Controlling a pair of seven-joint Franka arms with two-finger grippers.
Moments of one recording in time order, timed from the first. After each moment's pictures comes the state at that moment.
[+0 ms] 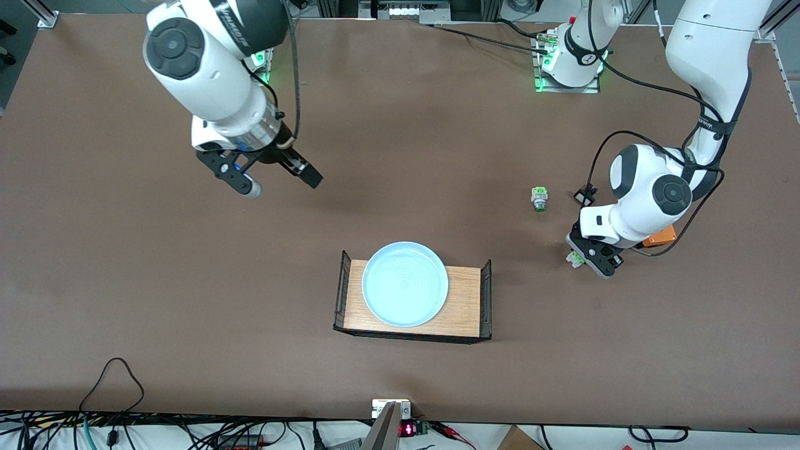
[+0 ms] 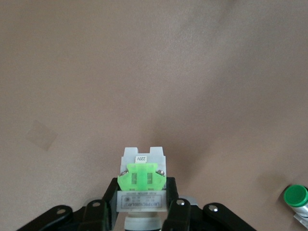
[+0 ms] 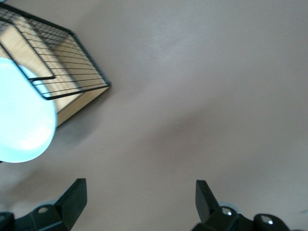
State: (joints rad) left arm 0.08 0.47 -0.16 -2.03 0.04 2.55 0.76; right arm 0.59 0.22 -0.07 -1.63 0.16 1.91 1.17
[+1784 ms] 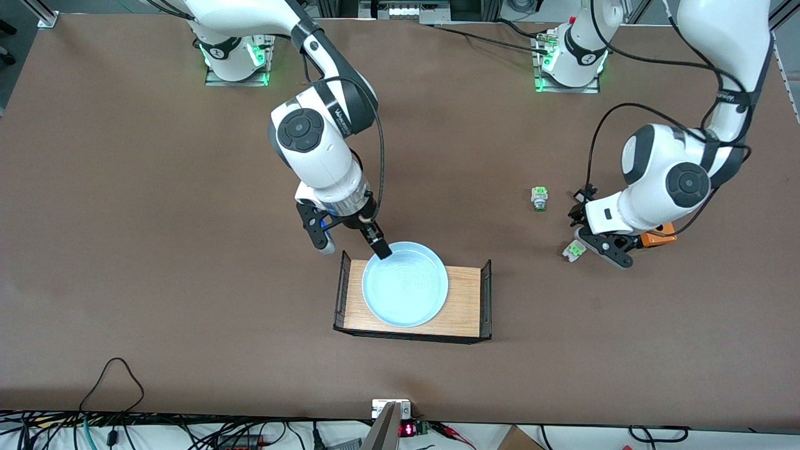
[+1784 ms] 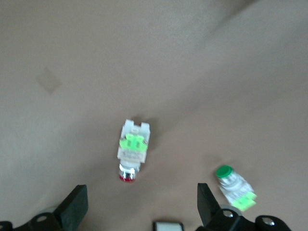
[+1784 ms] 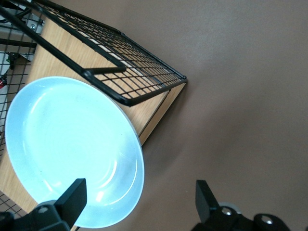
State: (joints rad) left arm 0.07 0.33 -0.19 -1.96 0.04 2.17 0.42; right arm 0.69 0.63 -0.08 -1.39 0.17 2.31 1.57
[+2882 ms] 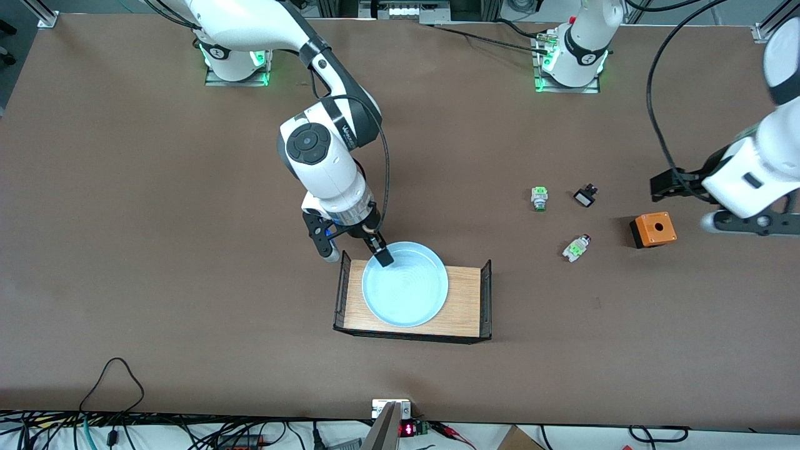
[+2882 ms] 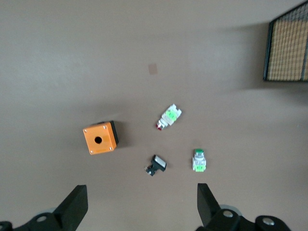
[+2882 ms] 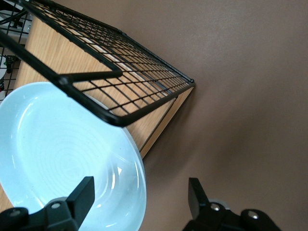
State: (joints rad) left arm 0.08 0.28 -0.20 -1.27 0.11 1.47 -0.07; right arm 0.69 0.67 -0.08 -1.39 0.17 2.38 1.58
